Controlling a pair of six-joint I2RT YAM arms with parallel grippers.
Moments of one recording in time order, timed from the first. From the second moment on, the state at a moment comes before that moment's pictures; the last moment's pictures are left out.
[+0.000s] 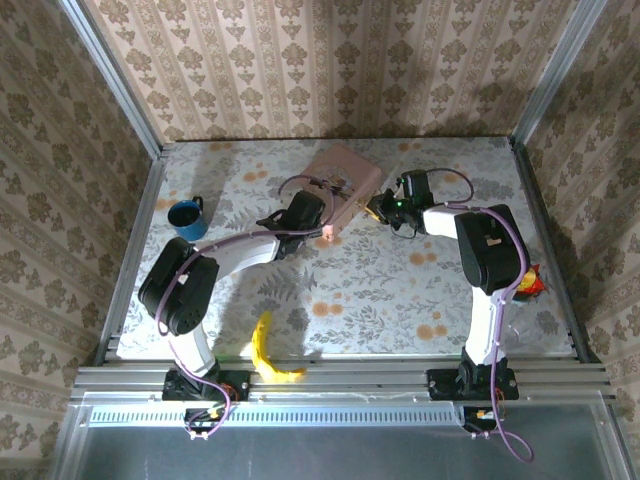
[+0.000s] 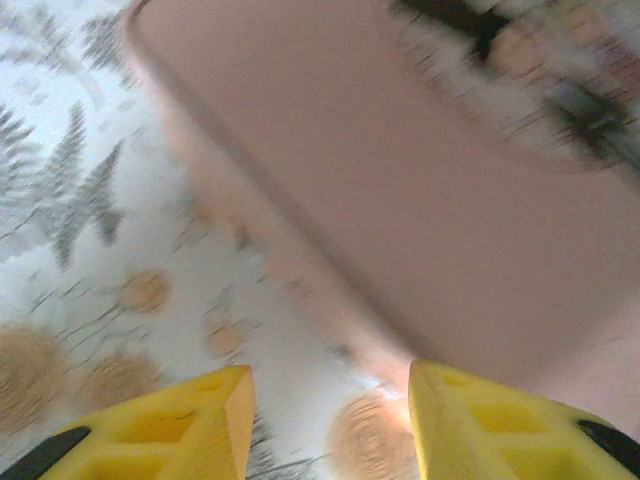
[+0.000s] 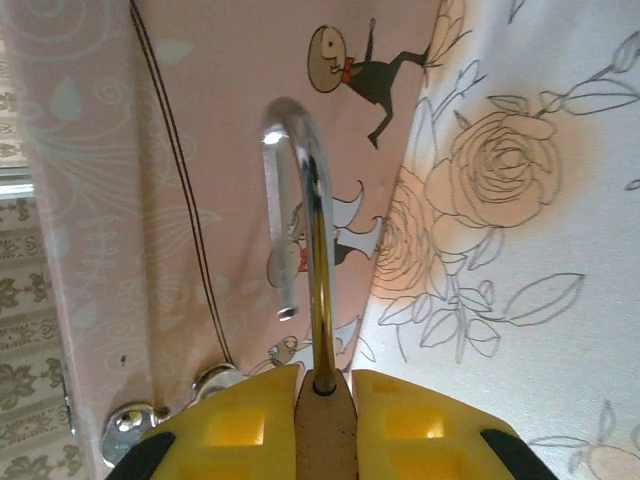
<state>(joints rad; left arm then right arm) -0.70 1.76 1.09 -0.18 -0.35 -0.71 0.19 2.02 1.16 0.14 -0.48 0.97</state>
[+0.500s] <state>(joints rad) -0.56 1.75 0.99 -0.31 -0.35 -0.70 0.19 1.79 1.02 -0.07 -0.39 0.79</state>
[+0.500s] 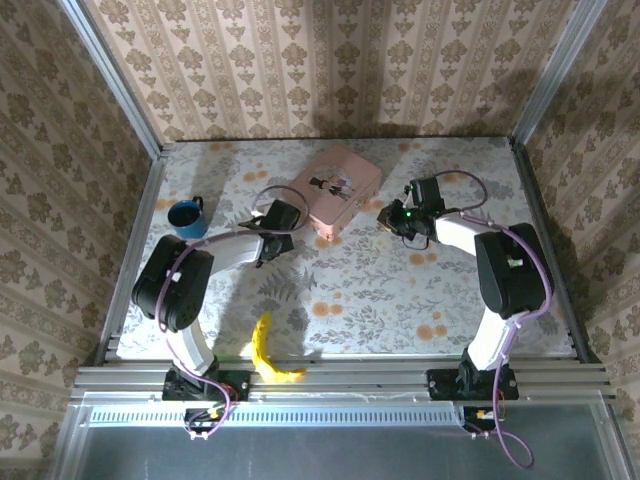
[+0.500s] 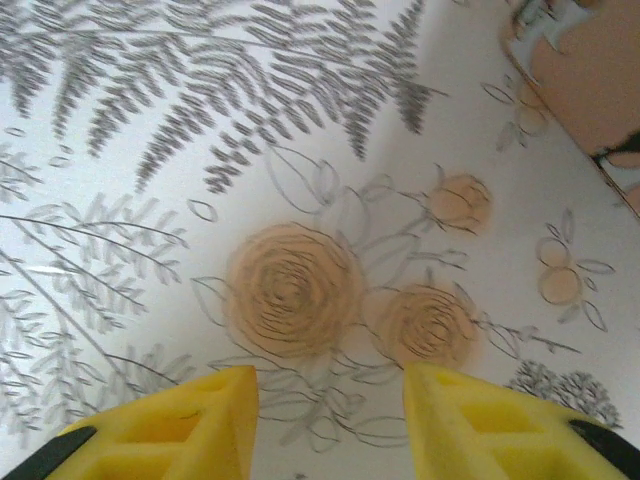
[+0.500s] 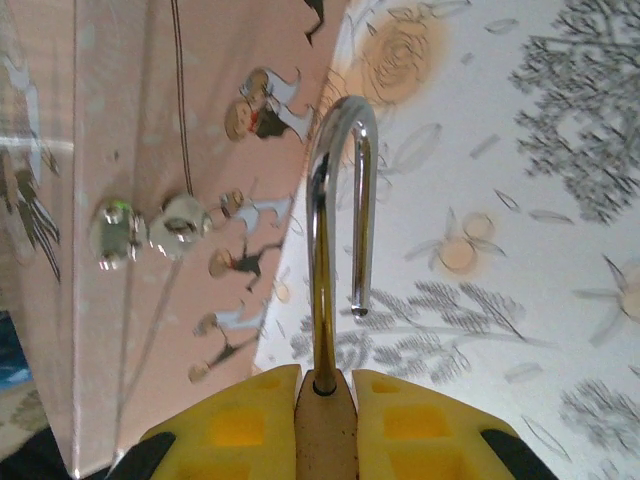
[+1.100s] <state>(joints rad) -0.44 1.69 1.04 -0.32 -0.35 -0.63 0.21 1.63 0.96 -0.41 -0.22 0.53</state>
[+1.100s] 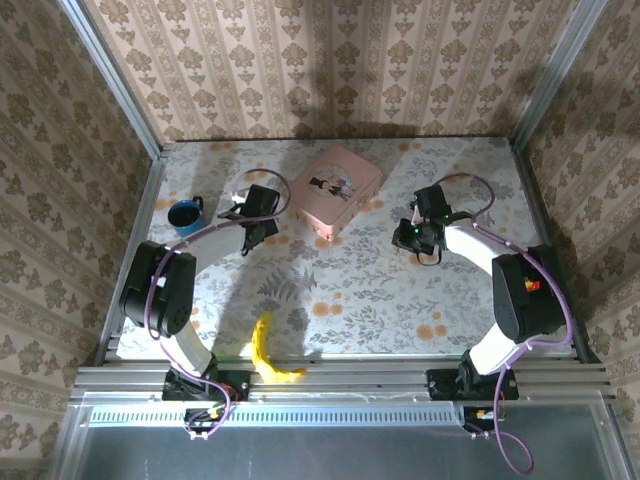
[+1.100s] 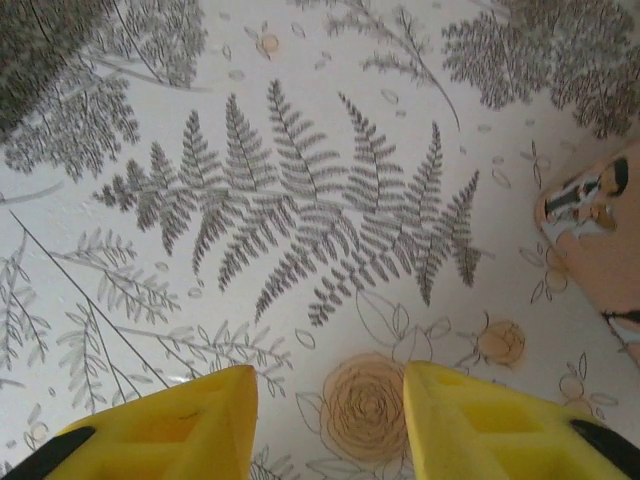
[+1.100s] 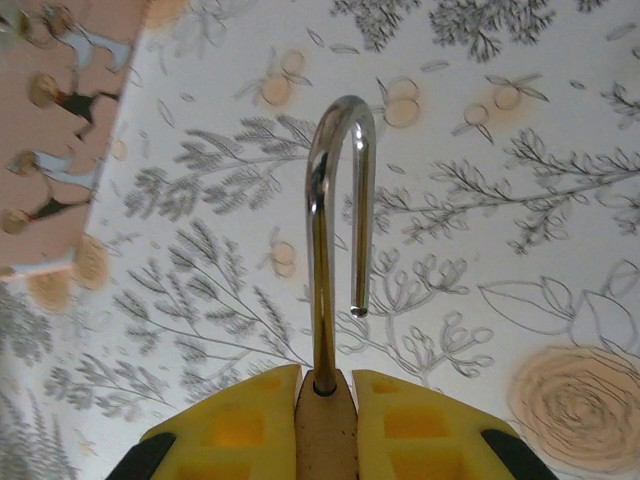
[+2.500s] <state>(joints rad) -0.49 1.69 1.10 -0.19 -0.04 -0.77 0.23 1.90 1.57 -0.77 -0.02 0.26</state>
